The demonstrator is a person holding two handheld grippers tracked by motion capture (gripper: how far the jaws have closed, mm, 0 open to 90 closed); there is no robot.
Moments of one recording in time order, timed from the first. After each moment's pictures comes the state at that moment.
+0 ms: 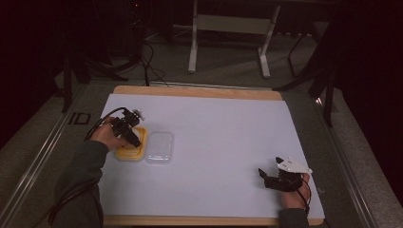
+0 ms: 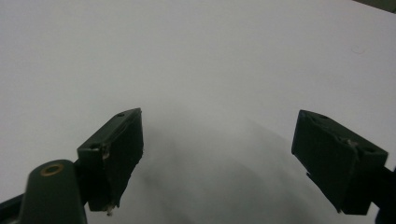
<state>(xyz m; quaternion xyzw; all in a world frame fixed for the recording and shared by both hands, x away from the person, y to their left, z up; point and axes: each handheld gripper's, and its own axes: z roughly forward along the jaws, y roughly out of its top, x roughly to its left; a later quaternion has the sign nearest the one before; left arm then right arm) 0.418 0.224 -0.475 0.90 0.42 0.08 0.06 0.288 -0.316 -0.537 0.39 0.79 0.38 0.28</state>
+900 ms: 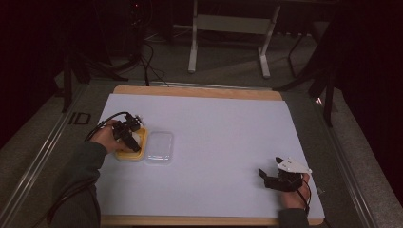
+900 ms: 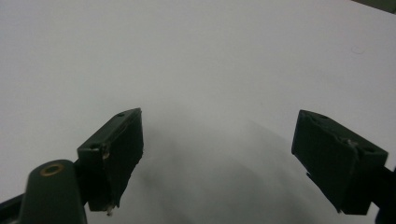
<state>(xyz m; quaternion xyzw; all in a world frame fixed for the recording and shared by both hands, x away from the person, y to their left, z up) 0.417 0.228 -0.493 0.93 0.37 0.06 0.06 0.288 -0.316 -0.537 0.39 0.79 0.38 0.28</state>
